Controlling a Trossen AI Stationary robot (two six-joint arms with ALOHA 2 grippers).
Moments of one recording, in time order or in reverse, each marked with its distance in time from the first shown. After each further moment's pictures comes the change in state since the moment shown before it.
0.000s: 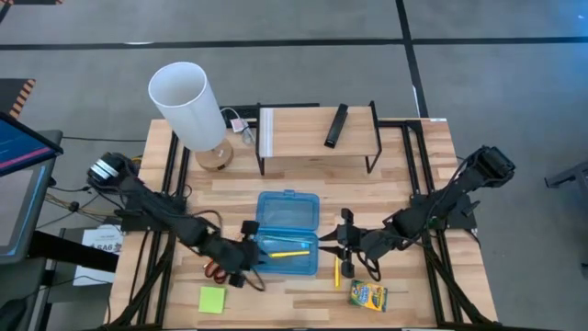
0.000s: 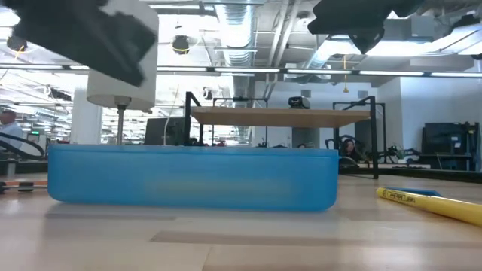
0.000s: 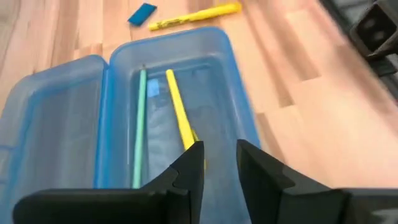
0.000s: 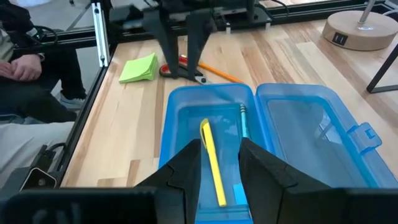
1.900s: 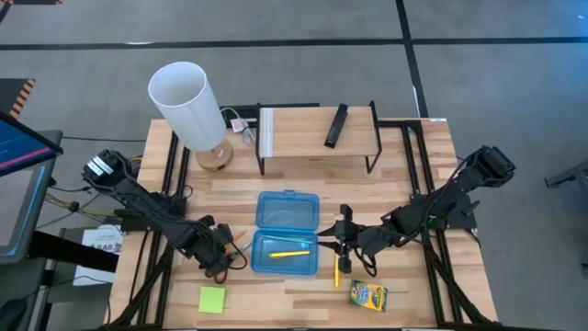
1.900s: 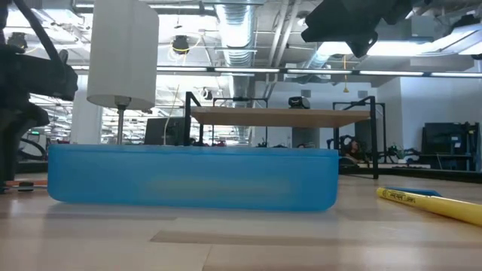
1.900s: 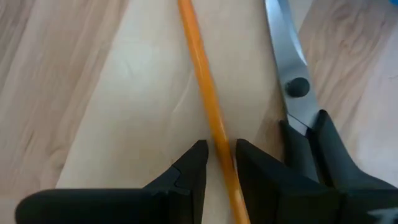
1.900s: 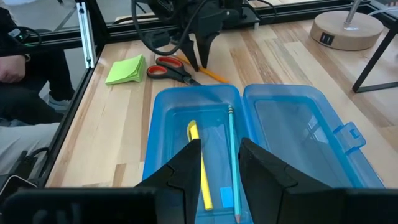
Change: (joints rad) left arm -0.081 0.005 -0.164 -0.499 0.114 -0.871; right arm -0.035 0.000 0.000 -0.007 0.000 -0.010
